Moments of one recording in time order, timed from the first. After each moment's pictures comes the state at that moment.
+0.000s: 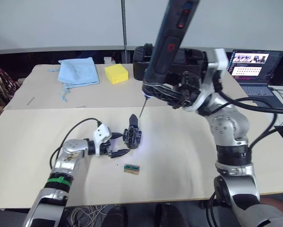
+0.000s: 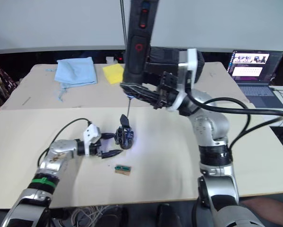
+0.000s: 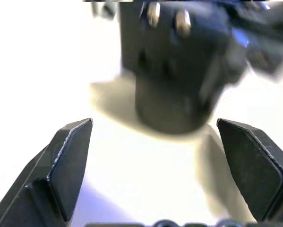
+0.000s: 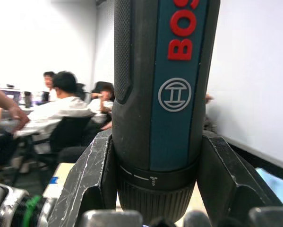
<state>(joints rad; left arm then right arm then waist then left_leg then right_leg) -0.44 0.53 -0.07 0.43 -0.22 0.01 -1.17 -0.81 -0.34 -0.08 -0.06 0.72 0.41 1.07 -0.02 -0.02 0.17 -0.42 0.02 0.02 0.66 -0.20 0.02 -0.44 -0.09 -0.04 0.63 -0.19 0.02</state>
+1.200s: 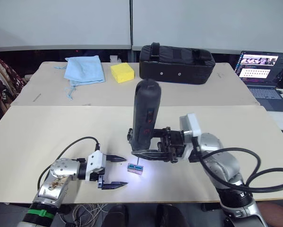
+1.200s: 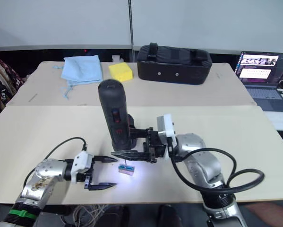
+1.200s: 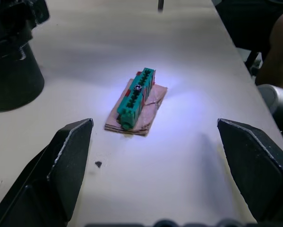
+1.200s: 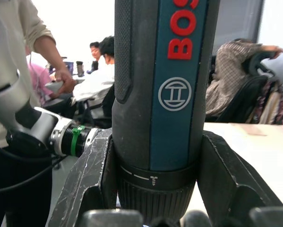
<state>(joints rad) -0.13 0.59 -0.12 0.05 -0.27 -0.06 -1.32 -0.41 -0.33 0.20 -0.30 0.61 0.27 1.14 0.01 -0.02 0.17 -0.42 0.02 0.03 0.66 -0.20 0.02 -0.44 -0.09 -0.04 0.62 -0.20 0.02</state>
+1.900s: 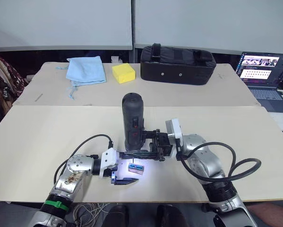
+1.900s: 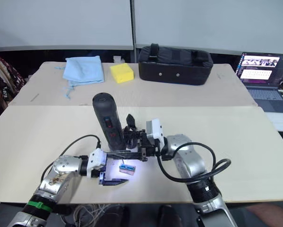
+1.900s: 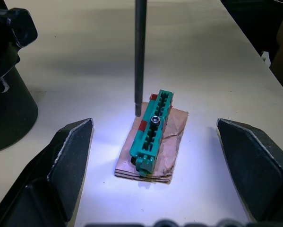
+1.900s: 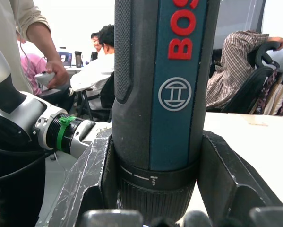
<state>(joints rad) -0.22 0.52 -0.20 0.13 -0.22 -0.10 -1.26 -0.45 -0.24 0.24 -0.11 0.48 0.12 1.19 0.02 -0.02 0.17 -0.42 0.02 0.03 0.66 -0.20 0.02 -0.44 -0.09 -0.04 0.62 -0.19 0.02</state>
